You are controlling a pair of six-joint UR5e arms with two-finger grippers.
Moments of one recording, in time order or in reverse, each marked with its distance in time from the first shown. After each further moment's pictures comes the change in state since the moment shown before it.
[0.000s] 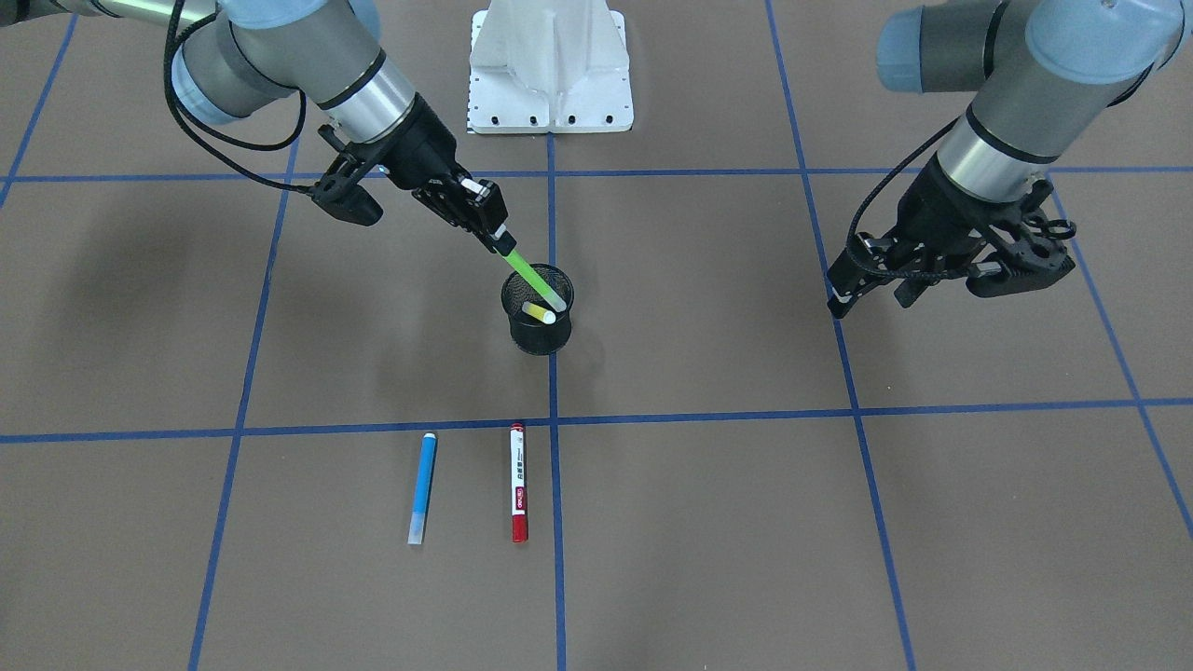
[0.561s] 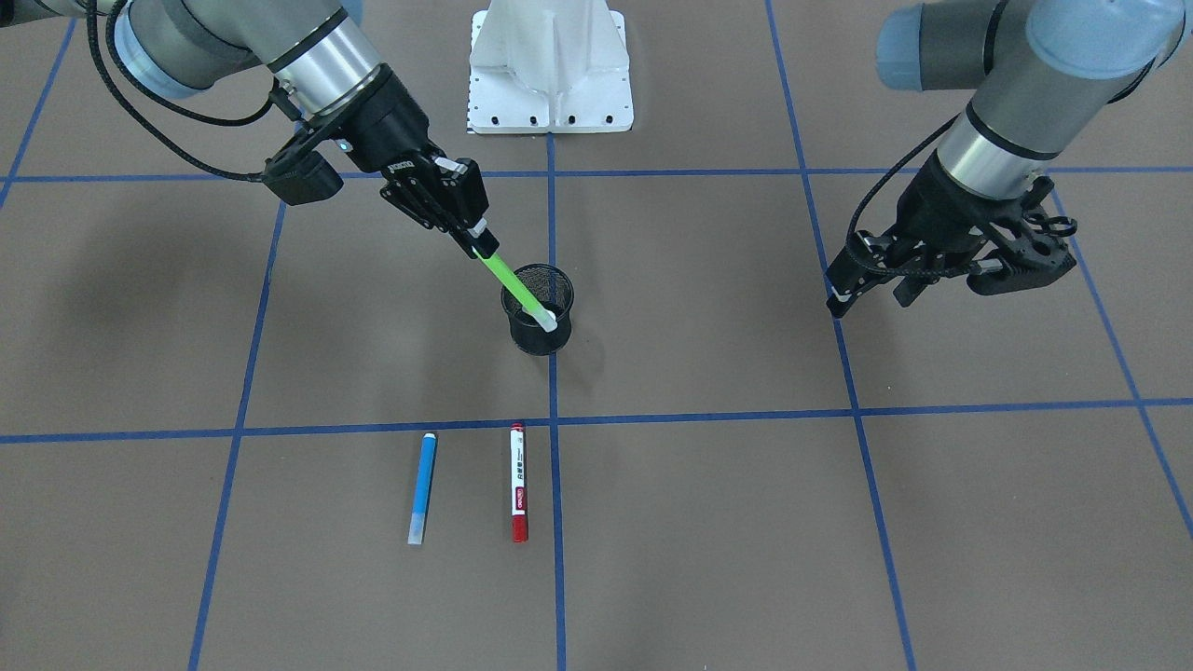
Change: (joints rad) left arm -0.002 -0.003 -0.002 0.000 0.003 -0.003; right arm 0.052 0.040 0.023 -0.030 -0.113 -0.210
